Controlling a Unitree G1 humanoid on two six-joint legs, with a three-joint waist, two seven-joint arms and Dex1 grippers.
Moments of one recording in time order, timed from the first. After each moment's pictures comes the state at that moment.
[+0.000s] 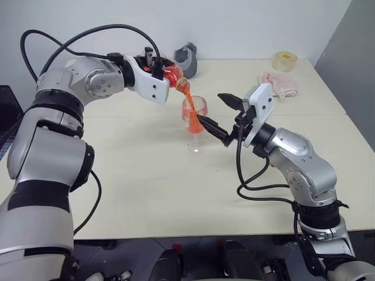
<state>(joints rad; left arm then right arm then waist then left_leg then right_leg) -1.51 0.70 -0.53 1.31 0.79 -1.00 -0.22 -0.58 -0.32 0.10 -0.39 0.41 0.60 0.48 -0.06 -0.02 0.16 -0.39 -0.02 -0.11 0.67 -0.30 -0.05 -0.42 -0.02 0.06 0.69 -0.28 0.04</state>
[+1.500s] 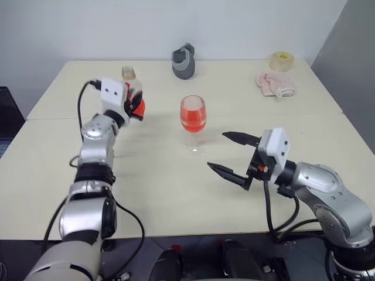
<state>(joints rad) -0.82 0.44 0.19 0.72 -0.10 -0.03 -0.43 -0.24 -0.54 0.07 -0.69 0.50 0.56 0.67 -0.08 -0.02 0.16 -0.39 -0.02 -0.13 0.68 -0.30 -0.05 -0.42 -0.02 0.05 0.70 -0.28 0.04</state>
